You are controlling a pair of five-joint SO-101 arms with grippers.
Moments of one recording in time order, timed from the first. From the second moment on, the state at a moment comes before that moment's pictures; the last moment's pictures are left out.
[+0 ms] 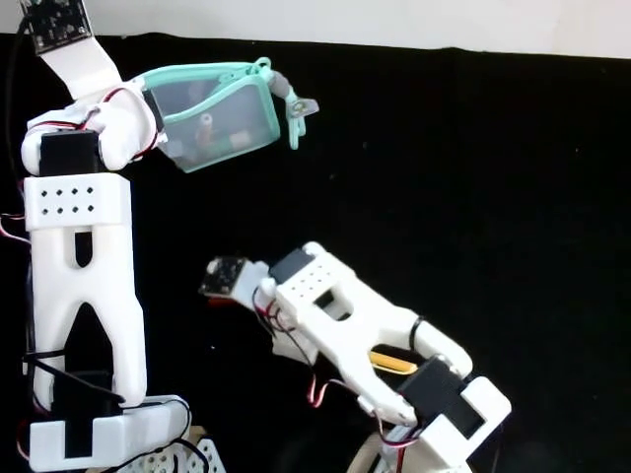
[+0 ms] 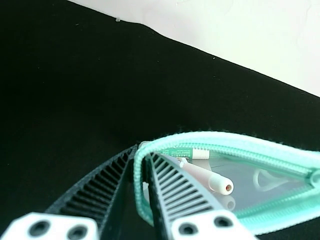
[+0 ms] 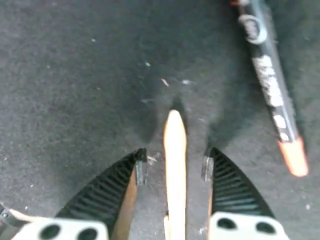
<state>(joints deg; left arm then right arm) -12.4 -10.1 -3.2 62.7 15.3 -48.6 1.5 32.2 66.8 31.1</state>
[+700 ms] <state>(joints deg) -12.4 -10.1 -3.2 62.7 15.3 -48.4 1.4 33.7 62.4 31.1</state>
